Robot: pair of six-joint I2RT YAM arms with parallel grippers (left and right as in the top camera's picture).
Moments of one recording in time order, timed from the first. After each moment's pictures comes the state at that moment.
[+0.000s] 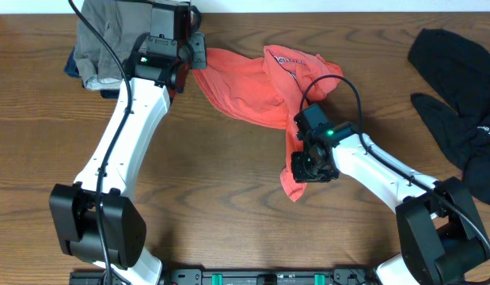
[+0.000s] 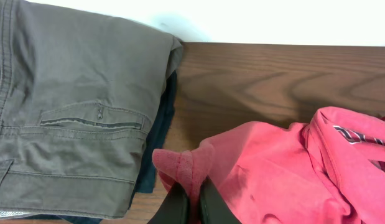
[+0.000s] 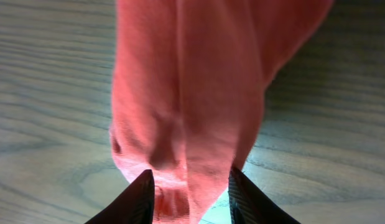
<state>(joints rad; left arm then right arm) -0.21 1.77 1.58 -0.56 -0.11 -0.18 0.48 1.70 0.98 -0.77 -0.16 0.46</state>
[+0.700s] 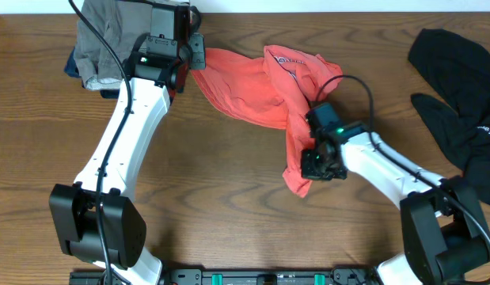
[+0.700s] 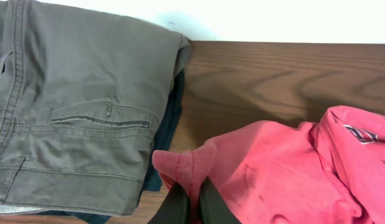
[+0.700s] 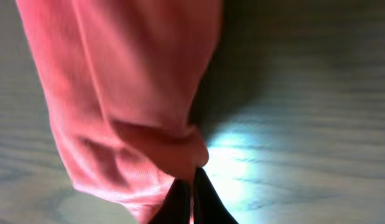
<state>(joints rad) -0.21 1.77 1.58 -0.57 -0.14 -0.17 0.39 1.70 0.97 -0.76 -0.14 0.49</state>
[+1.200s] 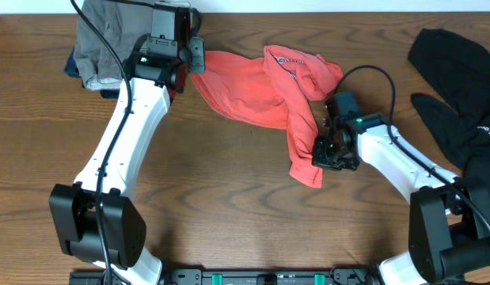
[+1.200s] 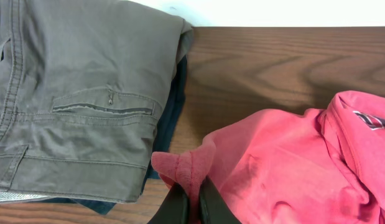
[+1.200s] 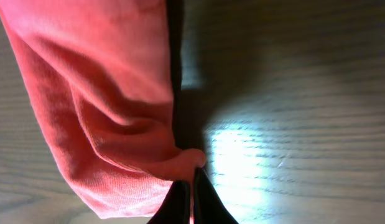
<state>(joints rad) -0.21 1.77 1.58 -0.61 -0.14 -0.16 0.28 1.70 1.00 -0.74 -0.16 0.46</state>
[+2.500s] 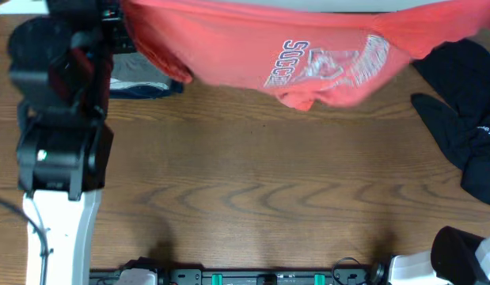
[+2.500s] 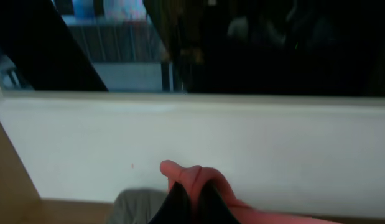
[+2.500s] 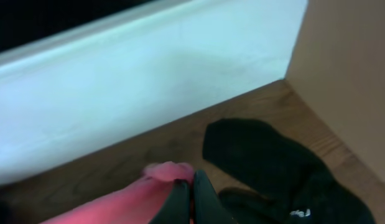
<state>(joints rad) -0.09 1.22 1.58 -0.35 -0.14 -0.03 -0.31 1.64 2.43 -1.24 -0.03 0.19</state>
